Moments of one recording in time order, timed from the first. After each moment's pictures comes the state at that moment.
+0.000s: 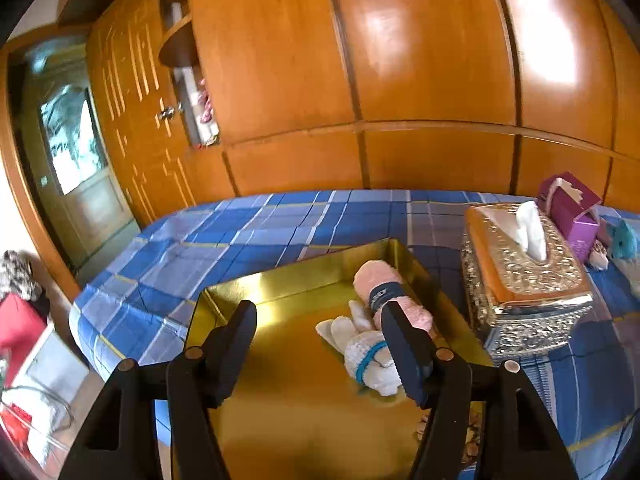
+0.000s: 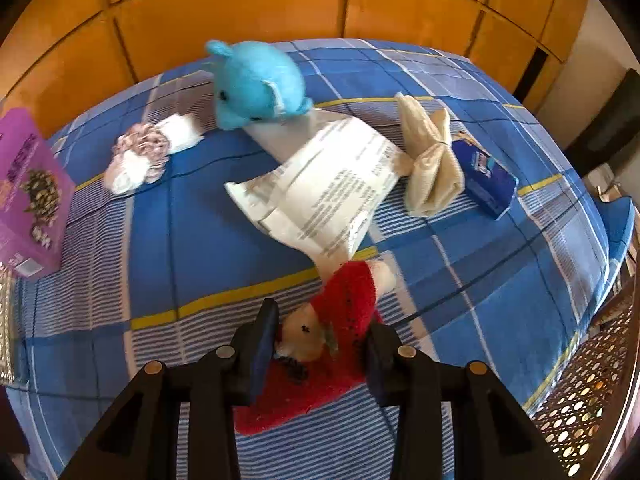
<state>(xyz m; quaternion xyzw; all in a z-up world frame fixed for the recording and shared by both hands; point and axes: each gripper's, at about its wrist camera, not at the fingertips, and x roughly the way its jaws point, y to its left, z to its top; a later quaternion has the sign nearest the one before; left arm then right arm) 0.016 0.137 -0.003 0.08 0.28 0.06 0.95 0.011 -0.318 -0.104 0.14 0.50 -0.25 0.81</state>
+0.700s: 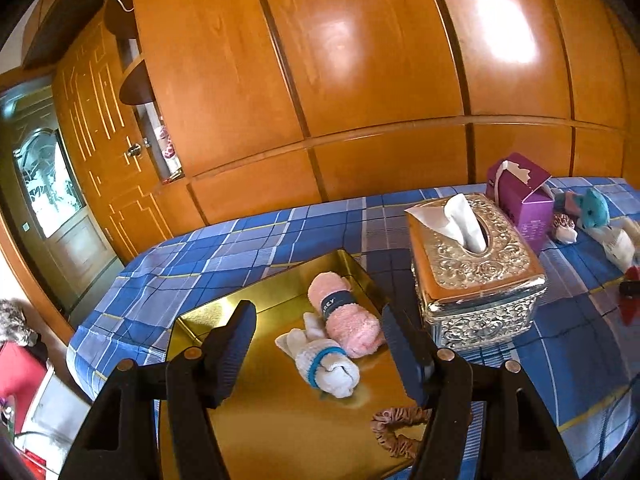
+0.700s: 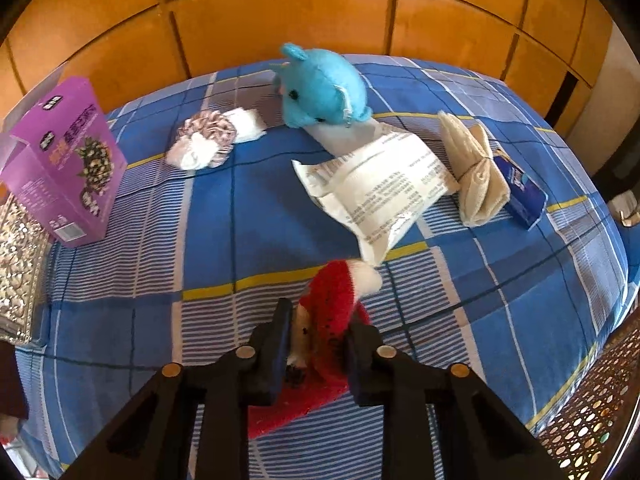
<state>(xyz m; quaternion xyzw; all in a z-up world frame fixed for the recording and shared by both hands) 0.002 0.085 0.003 0.13 0.27 0.01 0.95 0.005 -0.288 -0.101 0.13 0.48 -0.19 0.85</state>
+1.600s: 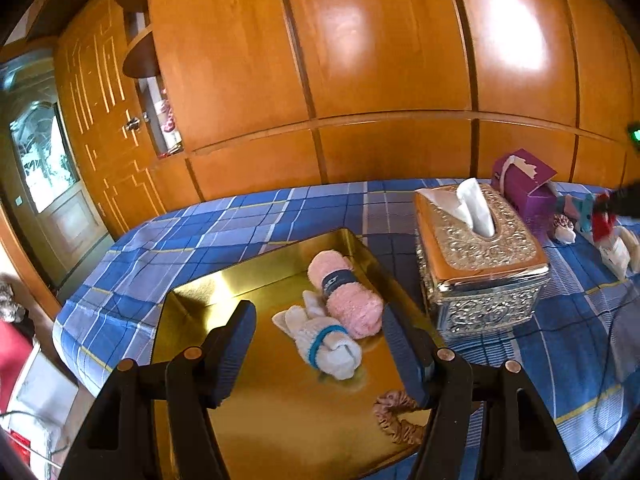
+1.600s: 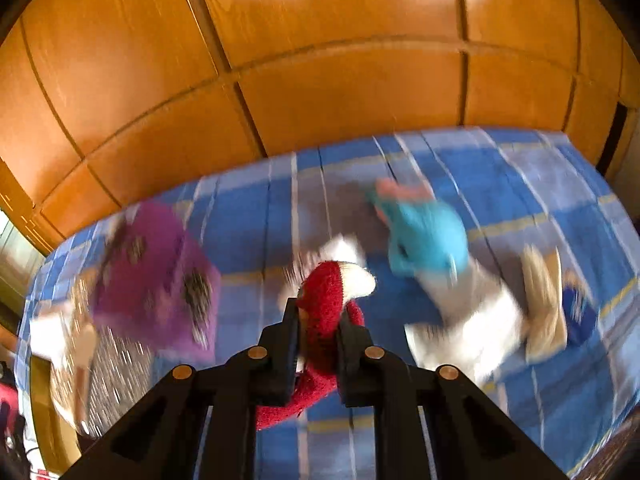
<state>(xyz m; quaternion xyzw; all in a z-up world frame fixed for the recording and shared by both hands) 0.003 0.110 -0.010 0.09 0.30 0.01 0.95 0.100 -0.286 -0.017 0.16 0.41 -0.09 0.89</state>
